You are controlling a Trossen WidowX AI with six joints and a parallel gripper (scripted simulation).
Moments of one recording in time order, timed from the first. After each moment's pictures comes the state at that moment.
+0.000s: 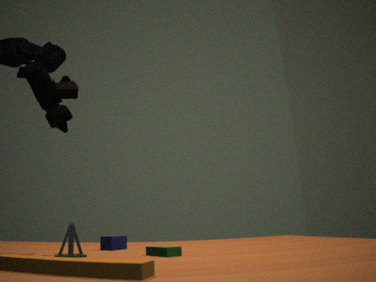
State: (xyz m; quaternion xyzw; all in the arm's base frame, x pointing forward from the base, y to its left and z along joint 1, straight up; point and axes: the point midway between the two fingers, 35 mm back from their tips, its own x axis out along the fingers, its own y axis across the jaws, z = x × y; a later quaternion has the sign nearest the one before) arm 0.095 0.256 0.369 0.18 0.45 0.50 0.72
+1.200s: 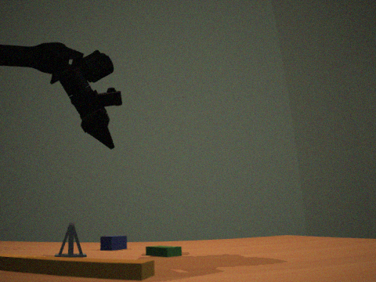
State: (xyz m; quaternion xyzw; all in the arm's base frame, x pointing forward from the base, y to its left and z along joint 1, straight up) arm 0.259 0.177 0.289 0.14 0.47 0.25 0.84
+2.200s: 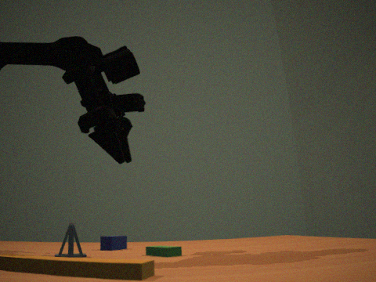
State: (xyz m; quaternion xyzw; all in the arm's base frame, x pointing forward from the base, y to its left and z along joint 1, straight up) arm 0.326 0.044 0.217 0.11 0.53 0.06 0.84
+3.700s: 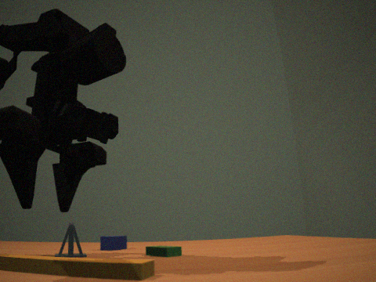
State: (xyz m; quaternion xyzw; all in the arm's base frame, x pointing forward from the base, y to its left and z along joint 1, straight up) arm 0.285 -0.164 0.115 0.10 0.69 -0.11 0.71
